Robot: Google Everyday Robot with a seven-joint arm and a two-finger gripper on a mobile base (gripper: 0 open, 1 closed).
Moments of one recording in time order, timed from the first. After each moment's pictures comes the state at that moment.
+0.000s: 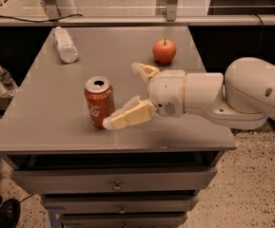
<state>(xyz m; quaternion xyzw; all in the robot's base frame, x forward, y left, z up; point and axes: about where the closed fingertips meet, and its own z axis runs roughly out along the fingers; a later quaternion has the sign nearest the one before) 0.480 0.038 0.918 -0.49 0.61 0.34 0.52</state>
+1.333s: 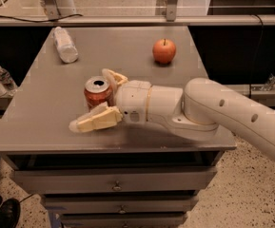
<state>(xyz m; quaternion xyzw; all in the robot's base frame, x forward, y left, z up) 0.486 0.111 0.902 -0.46 0.57 0.41 0.55</state>
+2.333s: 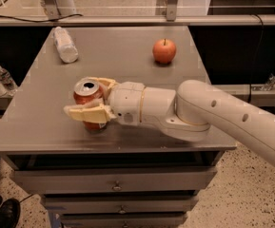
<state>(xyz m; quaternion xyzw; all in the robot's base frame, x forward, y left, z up) 0.483 0.127 0.902 -0.46 0.55 0.43 0.55</state>
